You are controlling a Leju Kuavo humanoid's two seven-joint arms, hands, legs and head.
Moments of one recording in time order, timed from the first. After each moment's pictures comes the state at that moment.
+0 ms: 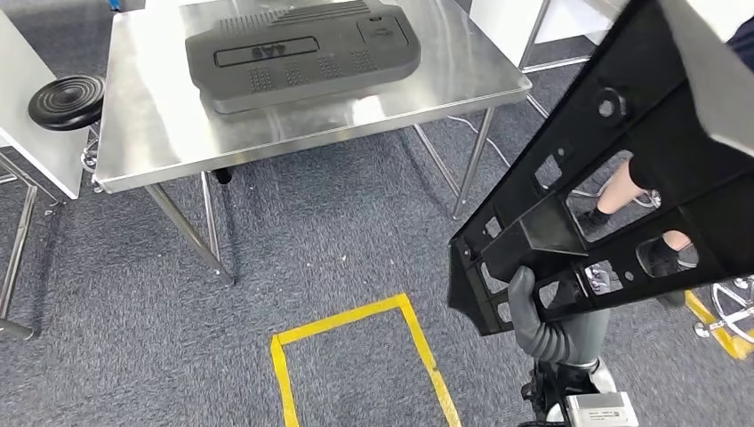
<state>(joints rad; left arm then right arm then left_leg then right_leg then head) 0.00 -0.04 -0.03 -0.17 -0.16 0.20 -0.36 0.15 -0.13 0.28 -2.03 0.22 -0.41 -0.50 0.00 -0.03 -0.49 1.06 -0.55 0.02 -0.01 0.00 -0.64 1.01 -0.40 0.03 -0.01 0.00</state>
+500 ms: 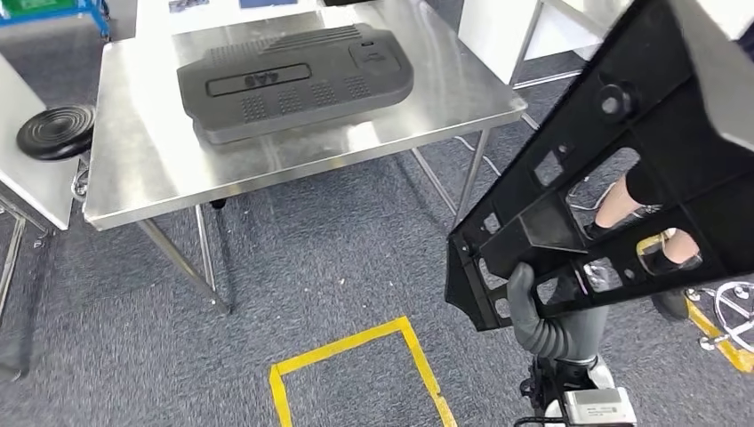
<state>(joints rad) 0.00 -0.04 -0.03 -0.17 -0.16 0.20 -0.36 0.14 -0.12 0.28 -2.03 0.22 -0.42 -0.50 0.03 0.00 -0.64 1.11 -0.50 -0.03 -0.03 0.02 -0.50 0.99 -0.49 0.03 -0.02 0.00</state>
